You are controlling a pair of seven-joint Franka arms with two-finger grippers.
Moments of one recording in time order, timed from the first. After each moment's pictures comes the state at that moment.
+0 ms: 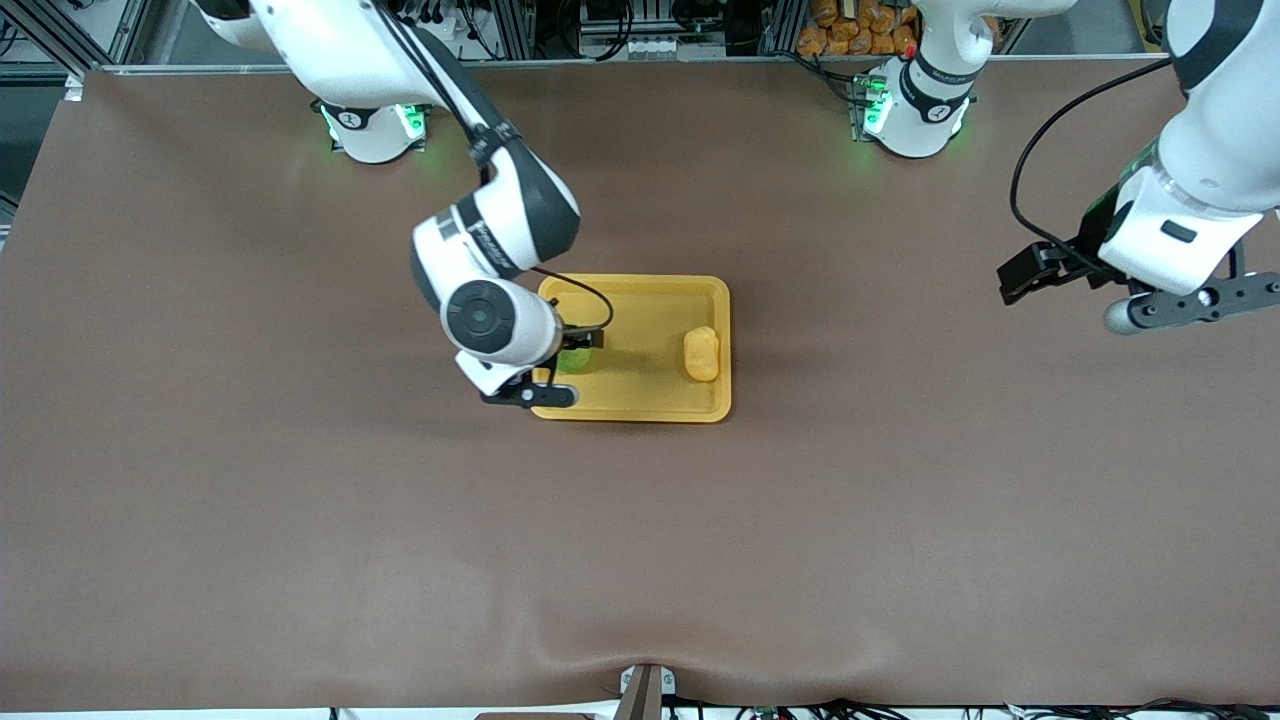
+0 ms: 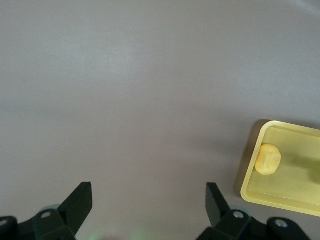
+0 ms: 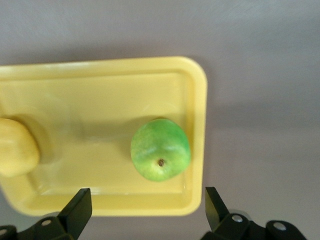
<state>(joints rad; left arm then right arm) -0.10 0.08 -0.11 -1.49 0.07 1.57 -0.37 0.60 0.57 -0.06 -1.46 0.26 1.80 0.54</state>
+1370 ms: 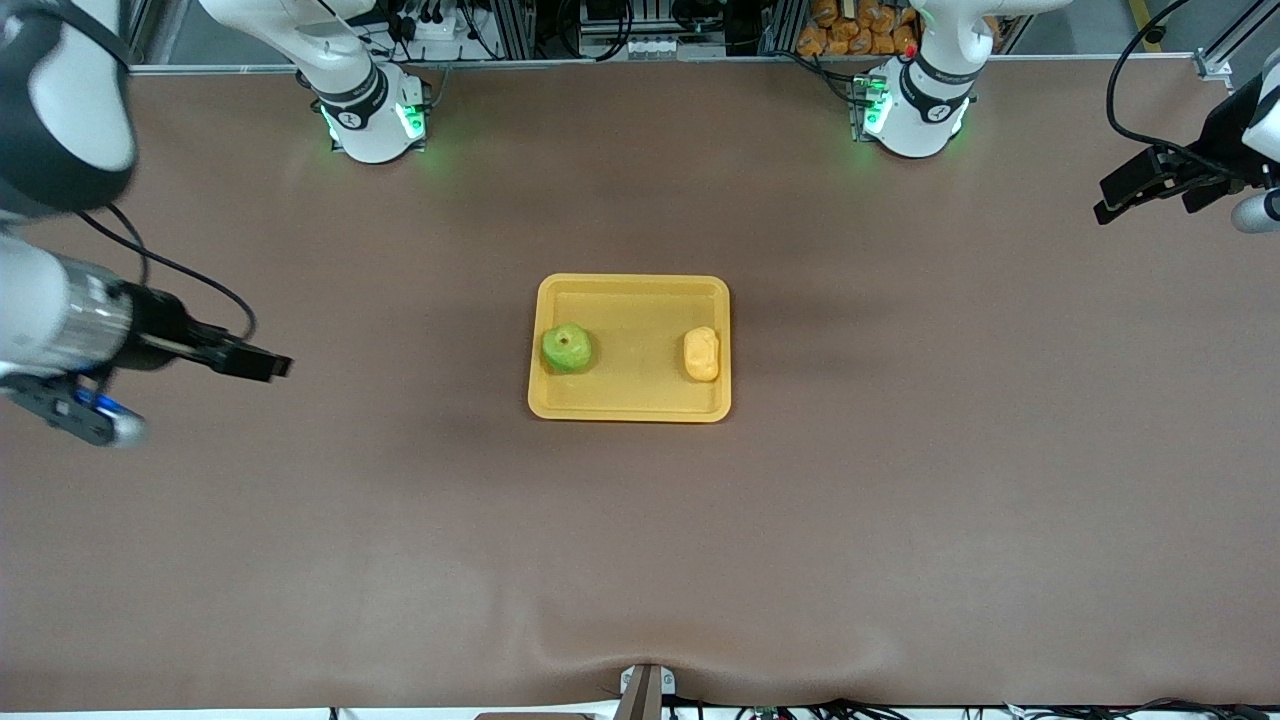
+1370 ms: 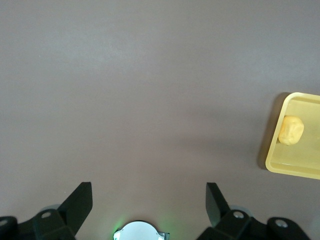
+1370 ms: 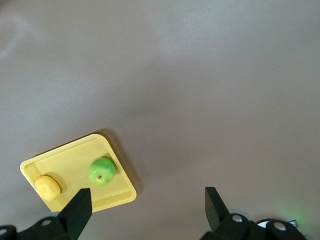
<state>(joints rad) -0.01 -0.13 -0.04 -1.66 0.03 1.51 -0.17 0.12 0.37 -0.08 -1.14 0.22 1.36 0.49</state>
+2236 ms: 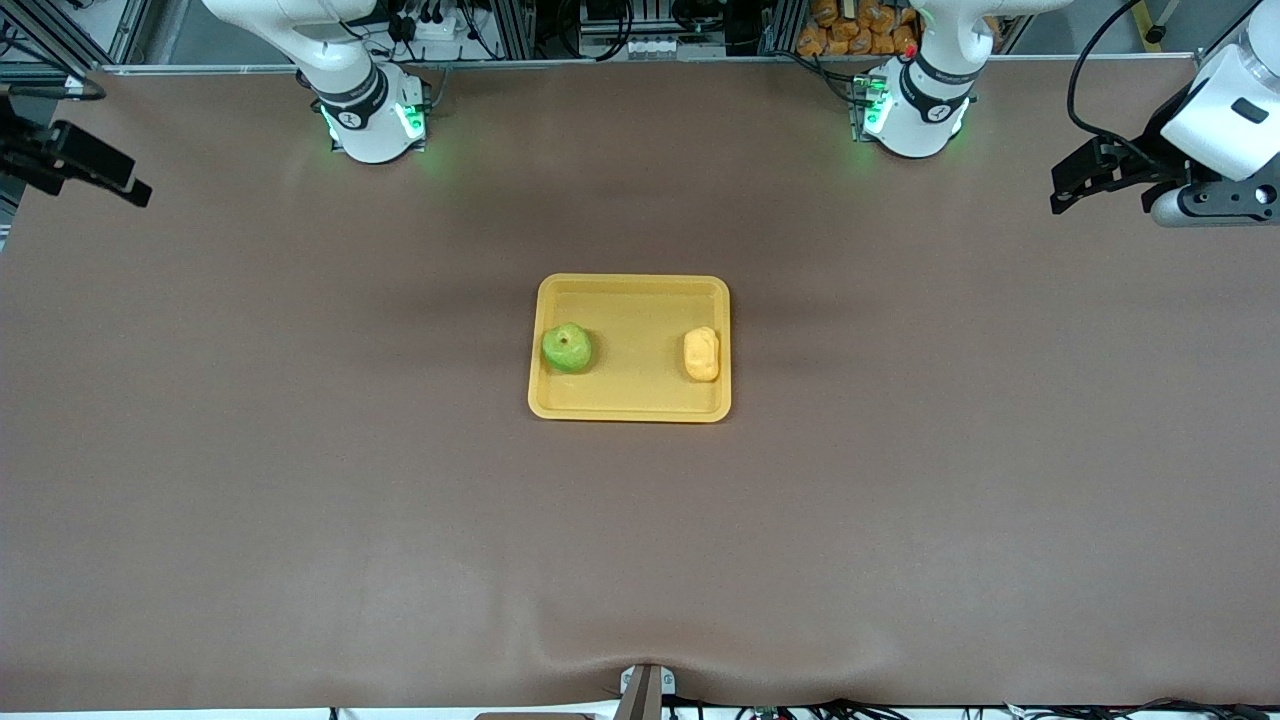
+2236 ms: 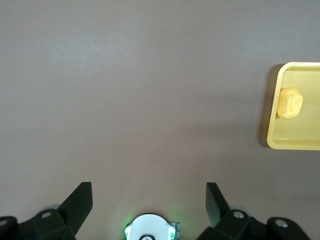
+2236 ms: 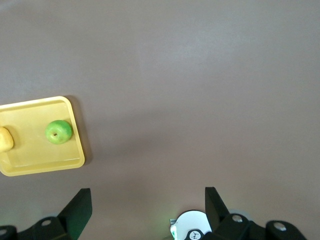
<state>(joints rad) 0.00 -0.13 -0.11 -1.66 0.03 1.49 -0.09 0.05 -0.04 -0.04 -1.41 0.06 1.28 0.18</state>
